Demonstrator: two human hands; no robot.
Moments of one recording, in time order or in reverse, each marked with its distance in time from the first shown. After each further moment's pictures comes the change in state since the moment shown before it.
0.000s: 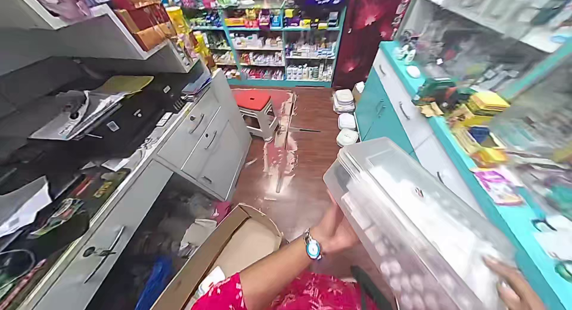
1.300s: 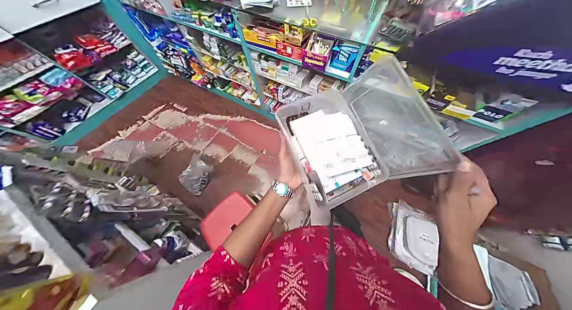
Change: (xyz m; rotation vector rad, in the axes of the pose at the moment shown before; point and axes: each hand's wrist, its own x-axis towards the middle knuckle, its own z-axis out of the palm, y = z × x) left_hand 0.786 1.201 -0.439 -0.033 0.640 0.930; right_hand 0.859 0.523 1.280 0.535 -0.180 0.401
